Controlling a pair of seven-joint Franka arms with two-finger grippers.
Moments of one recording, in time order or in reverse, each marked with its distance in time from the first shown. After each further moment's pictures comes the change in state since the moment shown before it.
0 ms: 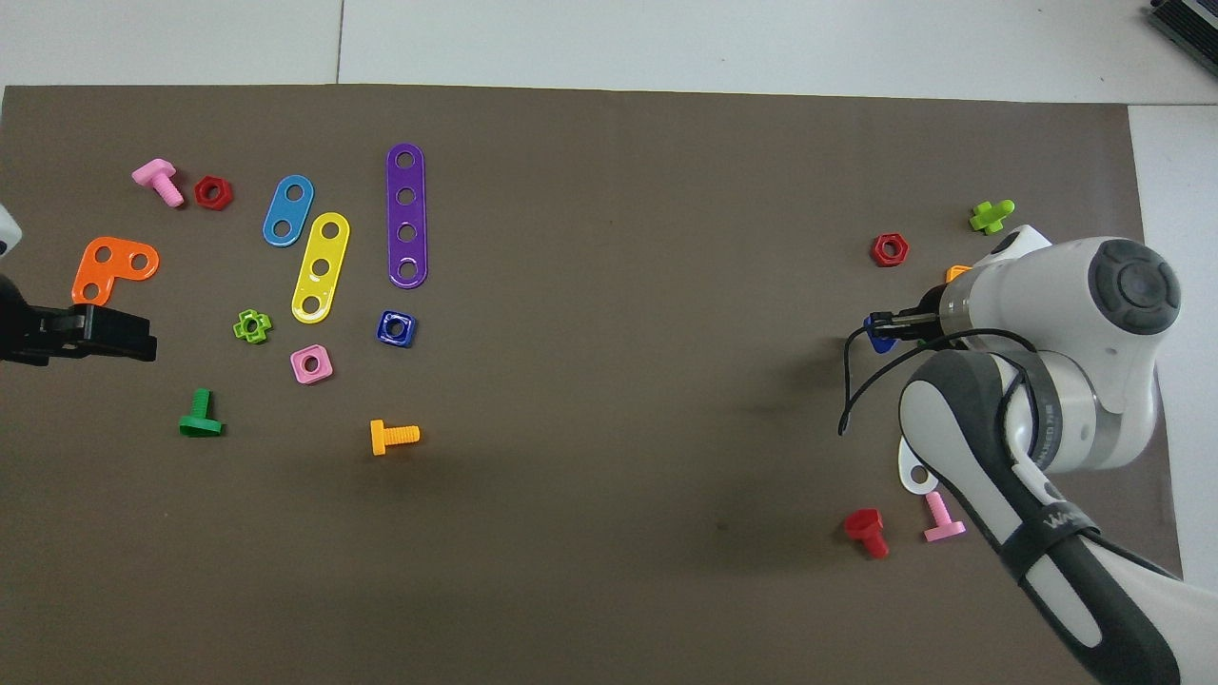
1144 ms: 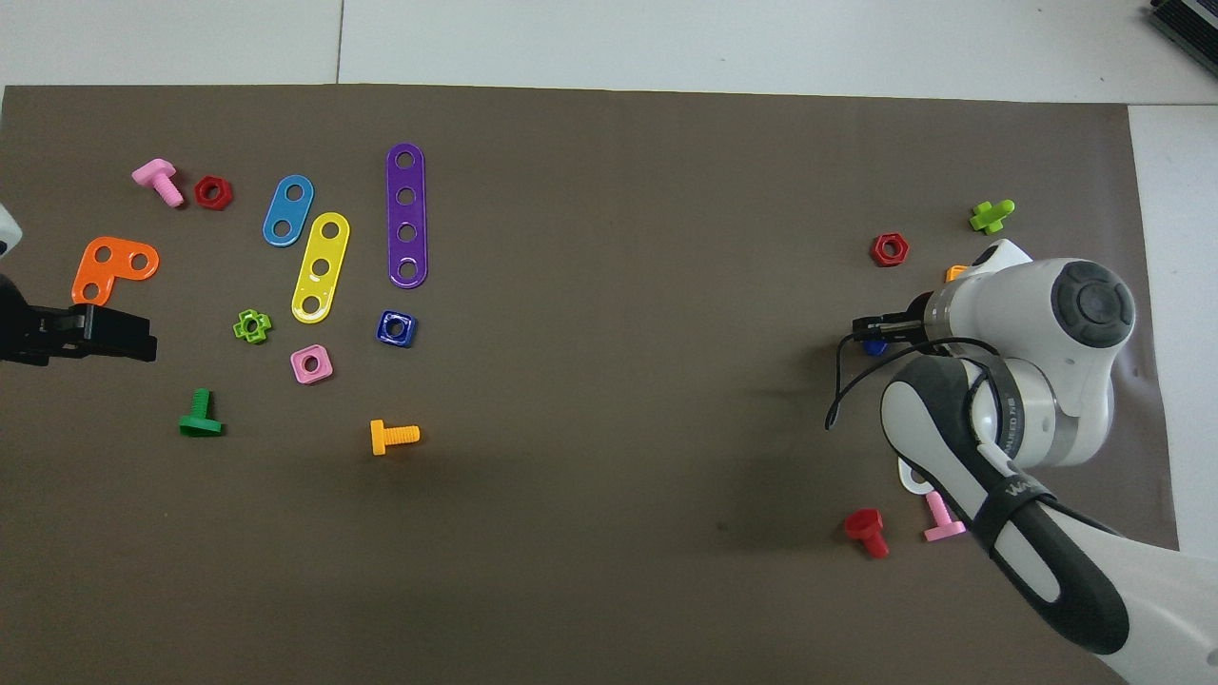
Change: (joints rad) left arm 0.000 0.000 0.000 0.000 0.000 0.000 0.000; right arm -0.011 0.072 0.003 -0.008 0.001 0.108 -0.019
